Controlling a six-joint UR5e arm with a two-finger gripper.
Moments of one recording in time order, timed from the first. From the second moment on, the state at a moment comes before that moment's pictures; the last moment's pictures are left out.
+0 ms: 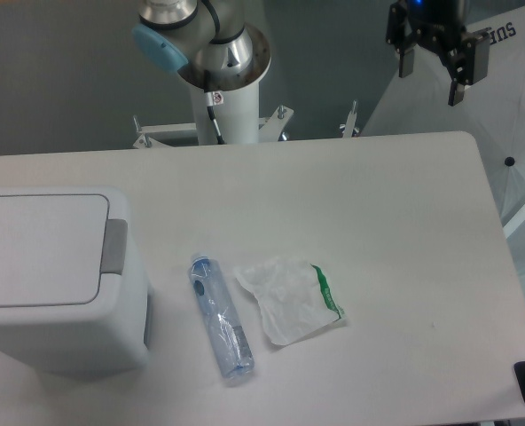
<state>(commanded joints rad) 2.90 -1.53 -1.53 -1.38 1.46 1.81</state>
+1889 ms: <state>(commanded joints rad) 2.36 -1.66 -1.52 -1.01 1.19 0.21</state>
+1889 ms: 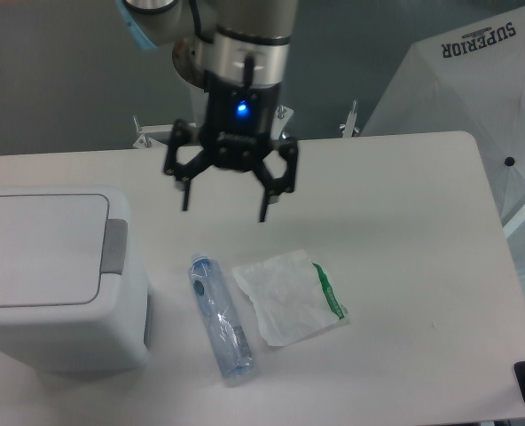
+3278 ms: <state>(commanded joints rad) 2.29 -1.74 -1.54 -1.01 1.19 0.09</state>
